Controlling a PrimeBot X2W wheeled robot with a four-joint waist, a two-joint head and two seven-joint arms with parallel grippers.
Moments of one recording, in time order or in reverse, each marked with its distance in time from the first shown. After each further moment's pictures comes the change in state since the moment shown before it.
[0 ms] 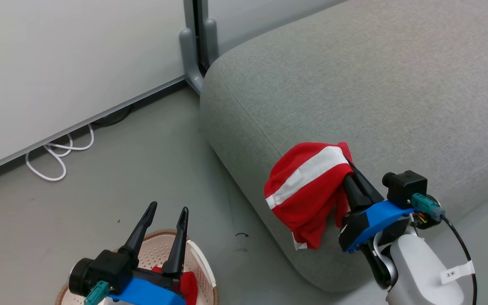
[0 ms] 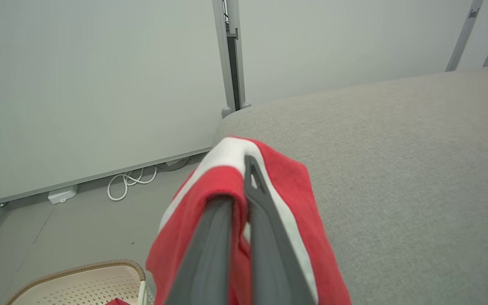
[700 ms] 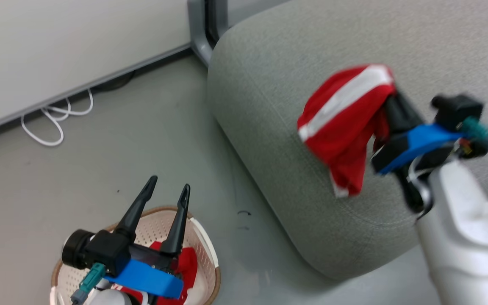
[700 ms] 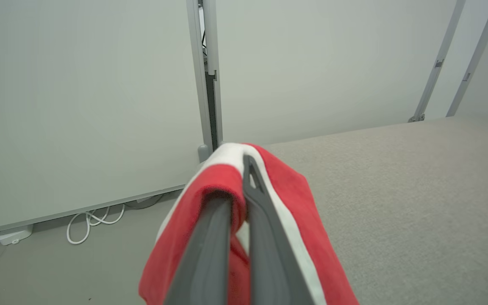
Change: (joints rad) left arm -0.067 0.038 -0.026 -0.043 0.015 -0.005 0.000; right arm -0.200 -0.020 -0.146 -0.018 -0.039 0.000 0.070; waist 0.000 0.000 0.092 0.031
